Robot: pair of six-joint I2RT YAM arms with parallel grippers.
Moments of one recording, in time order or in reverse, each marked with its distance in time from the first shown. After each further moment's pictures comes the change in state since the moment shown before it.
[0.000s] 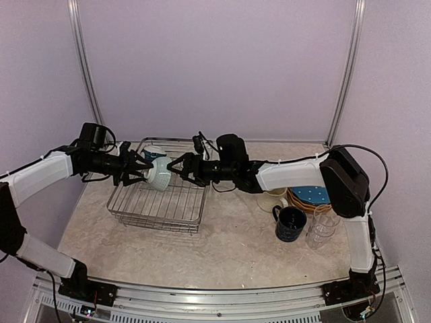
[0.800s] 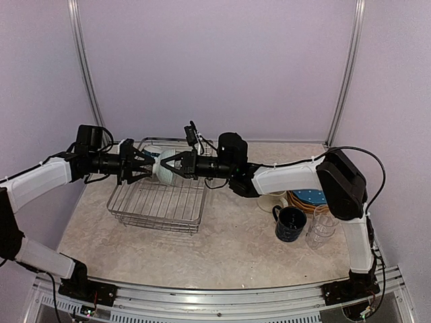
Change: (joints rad) left arm 0.000 -0.048 -0.085 0.214 0.182 -0.155; right arm 0.044 0.019 0.020 0.326 -0.134 0.068
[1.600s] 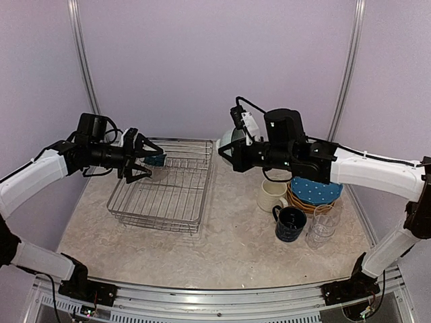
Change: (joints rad) left arm -0.111 -0.052 0.127 -0.182 -0.168 0.134; right arm -0.011 -0.648 -0.284 -0.766 0.528 -0.691
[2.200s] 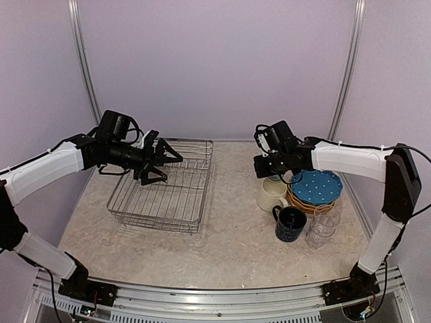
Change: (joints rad) left arm -0.154 0.139 0.108 -0.045 -0.084 0.047; right arm -0.259 0.193 0.024 -0.312 0.243 -0.025
